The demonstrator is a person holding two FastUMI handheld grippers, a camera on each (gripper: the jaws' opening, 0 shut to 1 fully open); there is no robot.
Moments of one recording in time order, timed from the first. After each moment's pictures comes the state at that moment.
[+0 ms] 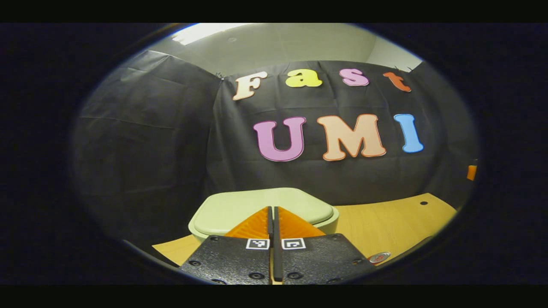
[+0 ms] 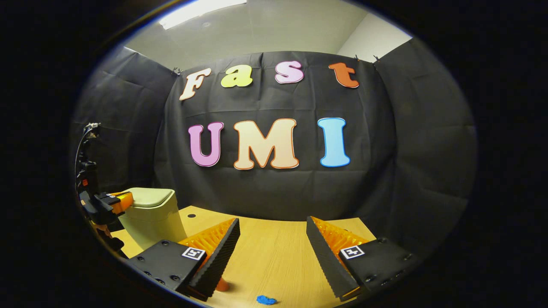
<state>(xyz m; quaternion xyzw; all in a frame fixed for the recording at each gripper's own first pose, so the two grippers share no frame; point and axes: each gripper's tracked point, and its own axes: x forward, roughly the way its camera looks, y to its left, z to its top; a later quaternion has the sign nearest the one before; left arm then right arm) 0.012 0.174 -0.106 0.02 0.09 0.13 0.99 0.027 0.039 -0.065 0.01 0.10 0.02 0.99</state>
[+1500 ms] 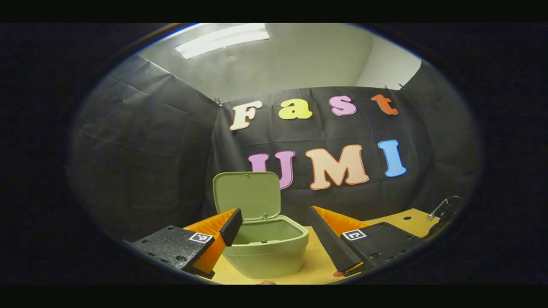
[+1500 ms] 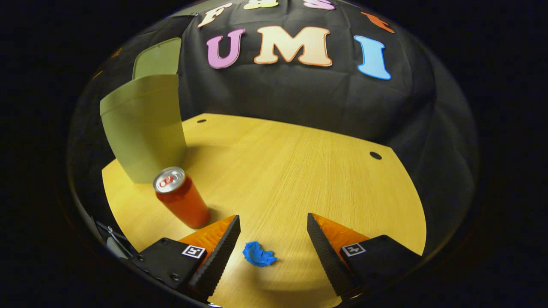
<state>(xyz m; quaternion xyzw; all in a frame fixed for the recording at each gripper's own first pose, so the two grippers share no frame) -0.041 0.149 -0.003 0.04 -0.01 0.11 0.99 0.016 0.045 -0.337 -0.07 0.40 0.10 0.91</state>
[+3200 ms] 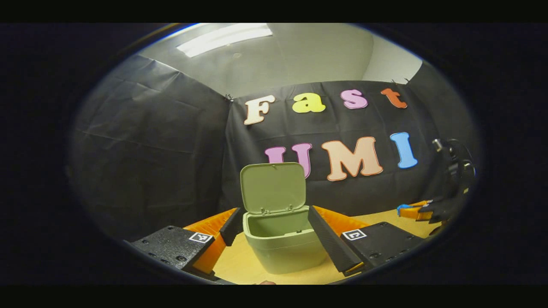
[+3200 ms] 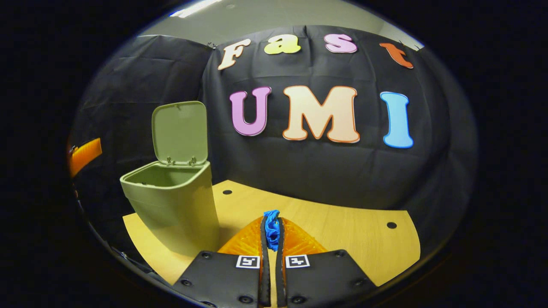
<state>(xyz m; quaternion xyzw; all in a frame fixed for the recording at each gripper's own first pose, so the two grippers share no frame) -0.074 0.207 -0.024 0.04 0.02 0.14 0.99 0.111 0.186 -0.116 -0.04 0.18 0.17 0.97</state>
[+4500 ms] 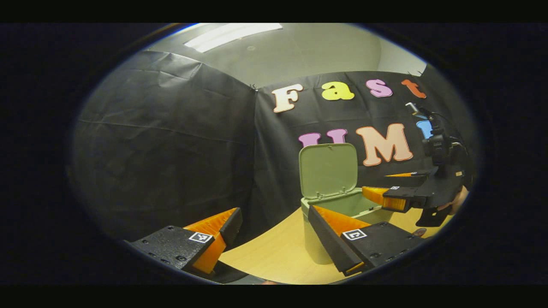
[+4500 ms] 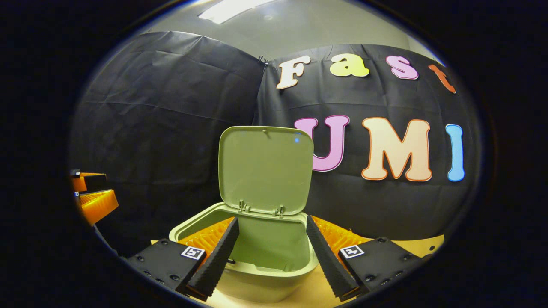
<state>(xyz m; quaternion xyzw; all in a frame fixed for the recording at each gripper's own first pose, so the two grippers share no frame) -0.110 0.318 -0.047 0.05 0.06 0.19 0.98 0.120 0.399 -0.070 -0.05 0.08 0.29 0.95</state>
